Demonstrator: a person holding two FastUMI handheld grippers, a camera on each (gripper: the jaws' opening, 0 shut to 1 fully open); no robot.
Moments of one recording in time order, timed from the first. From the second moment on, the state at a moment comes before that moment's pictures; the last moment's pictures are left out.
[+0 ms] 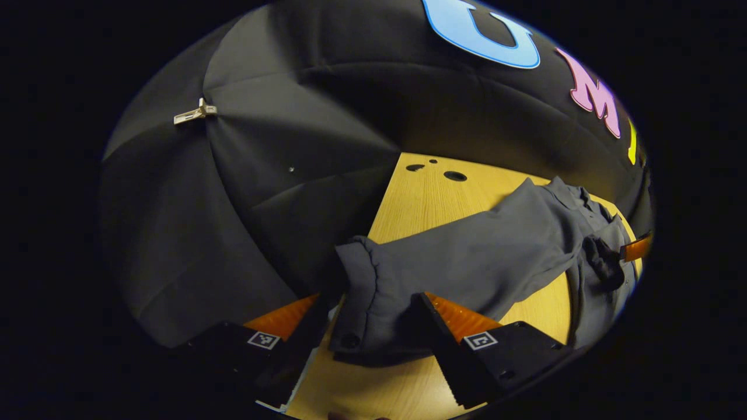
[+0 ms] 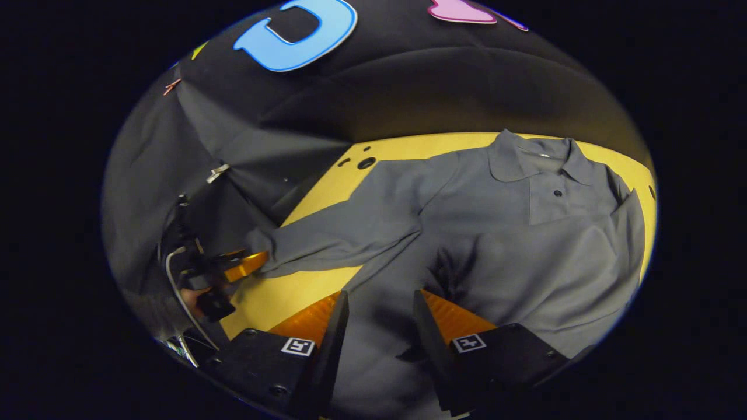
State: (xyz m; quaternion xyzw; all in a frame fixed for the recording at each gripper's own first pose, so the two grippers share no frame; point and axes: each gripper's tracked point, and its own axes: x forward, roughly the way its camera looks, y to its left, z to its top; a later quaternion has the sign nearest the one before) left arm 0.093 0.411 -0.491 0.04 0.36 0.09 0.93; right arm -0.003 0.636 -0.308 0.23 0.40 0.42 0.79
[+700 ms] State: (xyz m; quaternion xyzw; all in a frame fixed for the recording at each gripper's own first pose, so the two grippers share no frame) left arm 0.100 0.384 -0.453 0.06 0.33 0.04 0.94; right arm -0.011 0.473 -0.324 0.26 0.37 0.26 0.85
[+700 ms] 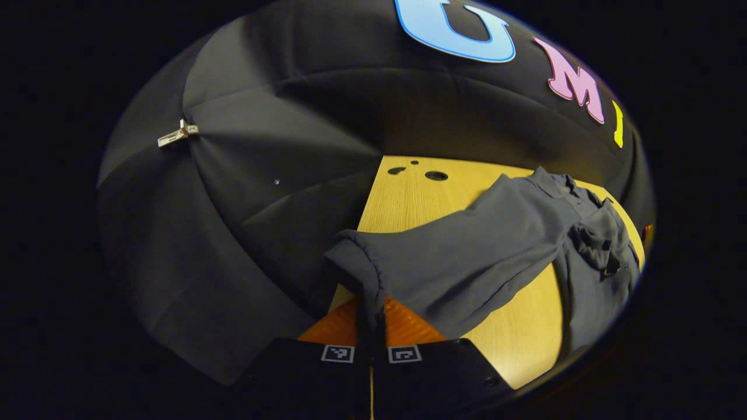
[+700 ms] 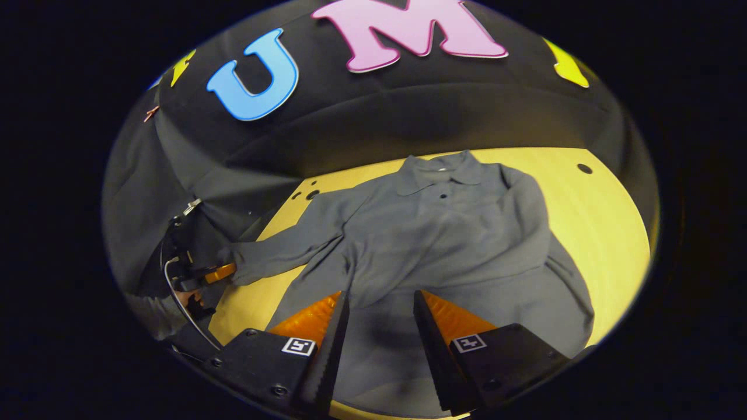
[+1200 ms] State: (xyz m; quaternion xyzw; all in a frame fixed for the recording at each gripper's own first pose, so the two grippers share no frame) left arm 0.127 0.265 -0.320 0.04 0.22 -0.04 0.97; right arm -0.011 0.353 -0.359 0.27 0.37 0.14 0.88
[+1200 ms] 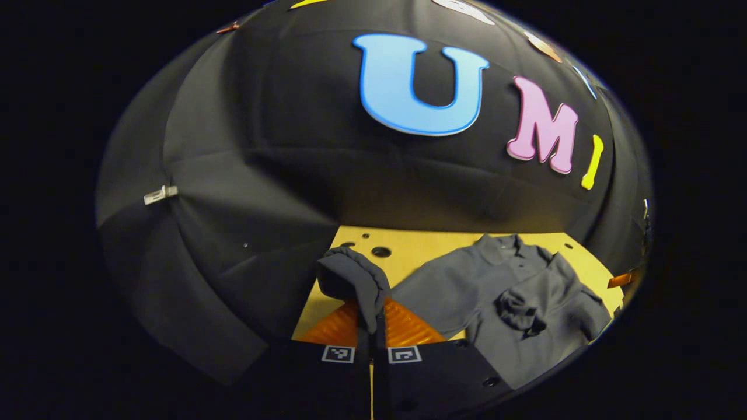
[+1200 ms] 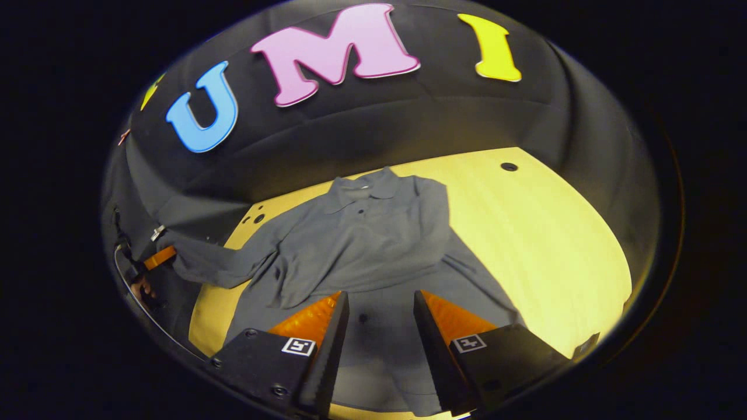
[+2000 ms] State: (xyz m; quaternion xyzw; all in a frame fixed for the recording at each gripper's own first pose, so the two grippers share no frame) left arm 0.133 0.009 -0.307 0.02 0.22 -0.22 0.95; right arm -0.029 0.247 -0.393 0.27 0.37 0.06 0.89
